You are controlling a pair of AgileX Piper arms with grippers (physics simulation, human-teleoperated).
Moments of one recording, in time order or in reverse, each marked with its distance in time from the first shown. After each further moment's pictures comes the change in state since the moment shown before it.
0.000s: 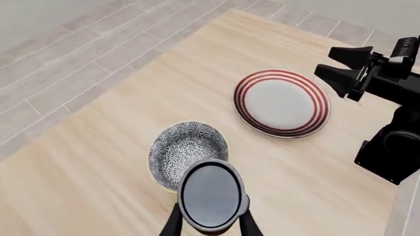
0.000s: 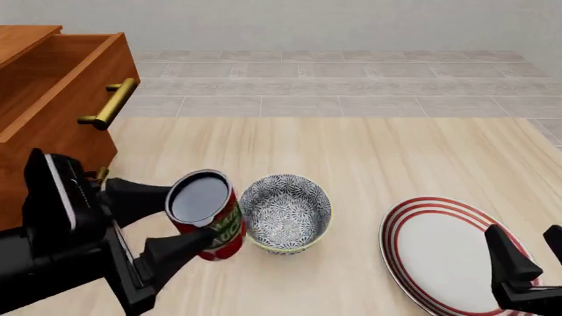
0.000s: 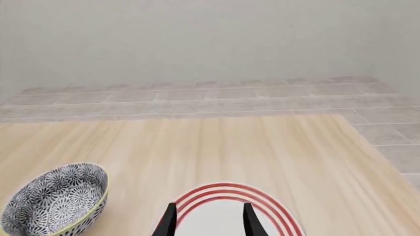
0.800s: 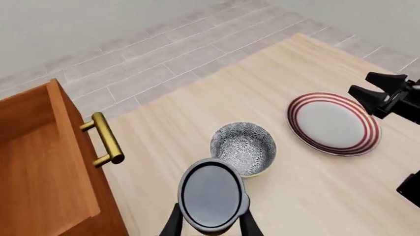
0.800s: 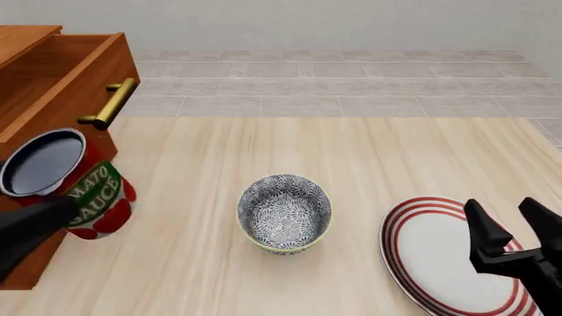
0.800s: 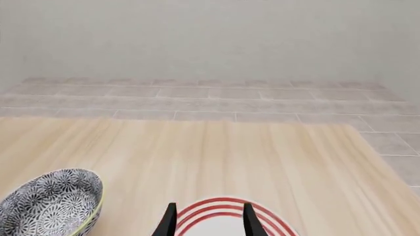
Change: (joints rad) left arm 0.278 -0.321 -0.192 0.434 0.017; right arm 0.030 0.471 0.000 -0.458 -0.041
